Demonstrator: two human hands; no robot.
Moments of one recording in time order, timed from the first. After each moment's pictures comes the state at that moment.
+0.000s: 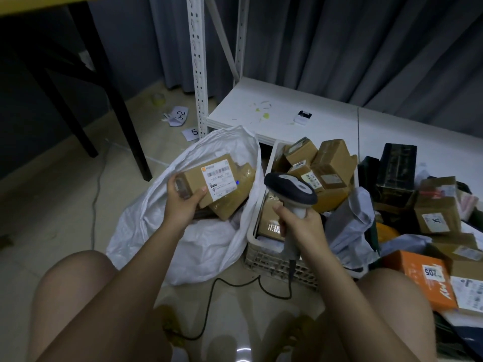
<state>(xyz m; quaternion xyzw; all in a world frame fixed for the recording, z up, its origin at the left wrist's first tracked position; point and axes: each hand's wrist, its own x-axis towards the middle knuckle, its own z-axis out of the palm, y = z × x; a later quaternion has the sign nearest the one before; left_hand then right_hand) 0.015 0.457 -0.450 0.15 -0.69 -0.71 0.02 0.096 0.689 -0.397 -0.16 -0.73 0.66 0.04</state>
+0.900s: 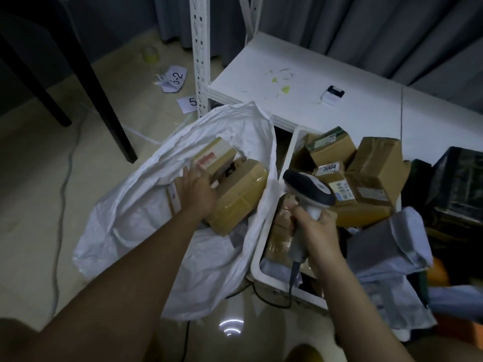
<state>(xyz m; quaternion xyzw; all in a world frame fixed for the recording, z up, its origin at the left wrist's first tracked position) -0.140 0.489 -0.569 0.06 -0.96 -0.28 -0.03 -0.034 0.702 -0.481 -0.27 -0.70 0.66 0.02</state>
